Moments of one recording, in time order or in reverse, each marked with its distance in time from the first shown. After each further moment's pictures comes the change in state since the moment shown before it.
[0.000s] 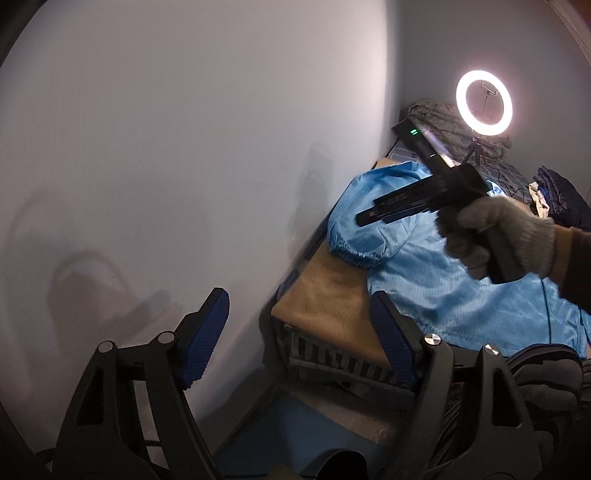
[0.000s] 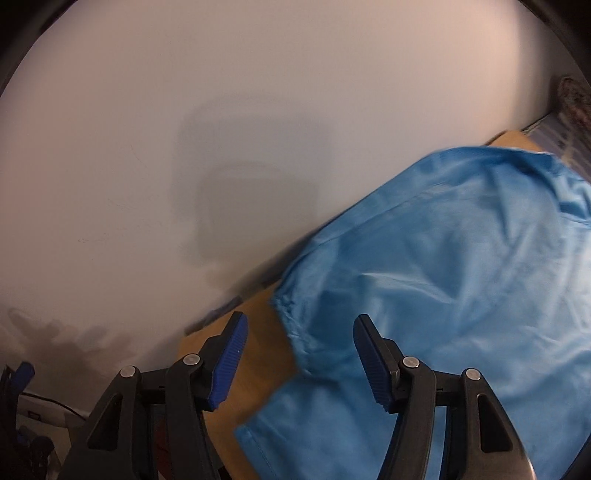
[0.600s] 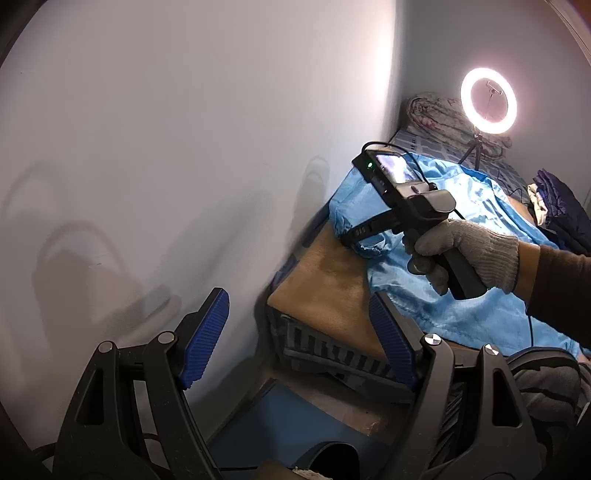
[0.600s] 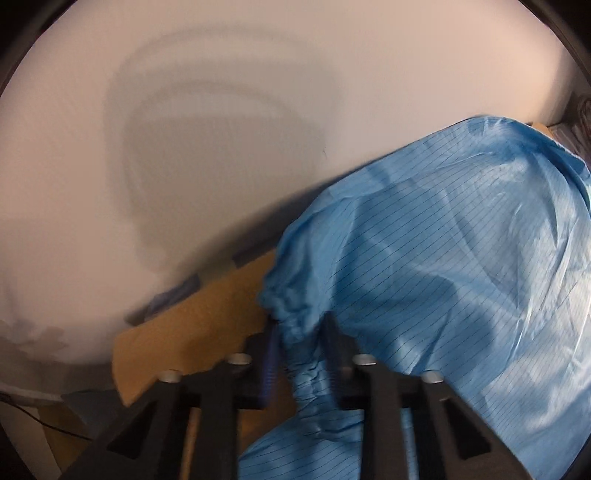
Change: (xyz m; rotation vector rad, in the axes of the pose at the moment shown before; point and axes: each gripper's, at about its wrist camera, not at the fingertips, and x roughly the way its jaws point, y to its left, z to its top) left arm 0.010 0.008 0.002 -0.034 0.056 -0.039; right arm 0.088 0.005 -0.004 -0.062 0.130 -0.124
